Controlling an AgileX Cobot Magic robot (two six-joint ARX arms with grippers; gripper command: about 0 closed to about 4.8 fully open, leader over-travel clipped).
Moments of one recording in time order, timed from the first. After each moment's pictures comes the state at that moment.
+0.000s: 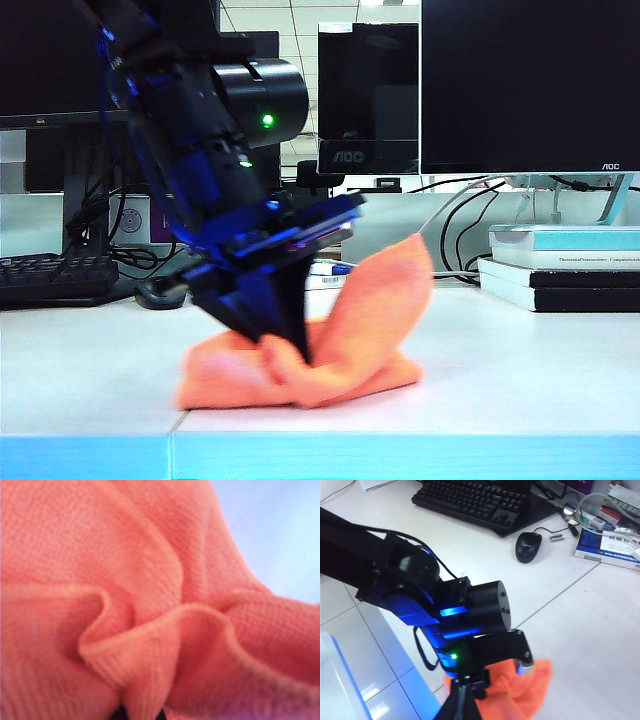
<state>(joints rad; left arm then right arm) -0.73 1.84 1.15 -0.55 0.27 -0.20 0.83 0.98 1.27 -0.75 -0.07 0.02</state>
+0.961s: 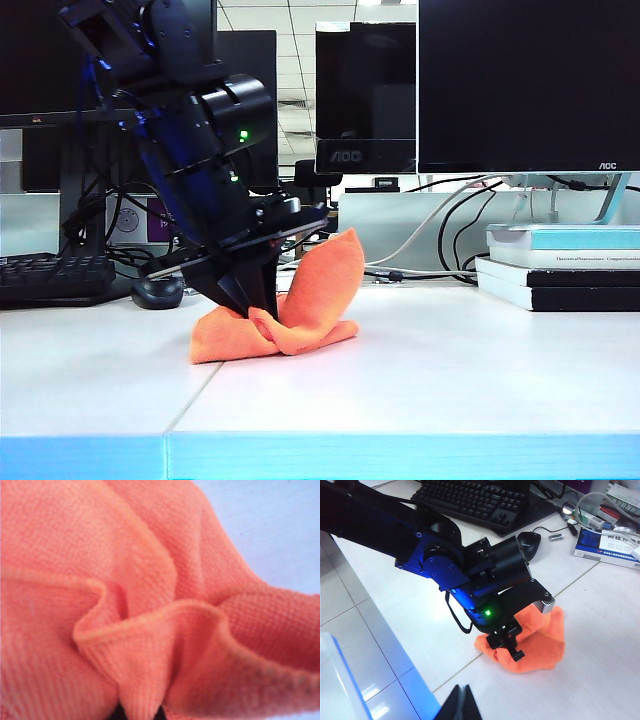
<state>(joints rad) -0.58 1.90 1.28 -0.50 0.16 -0.29 0.83 0.98 1.27 -0.75 -0.07 0.02</state>
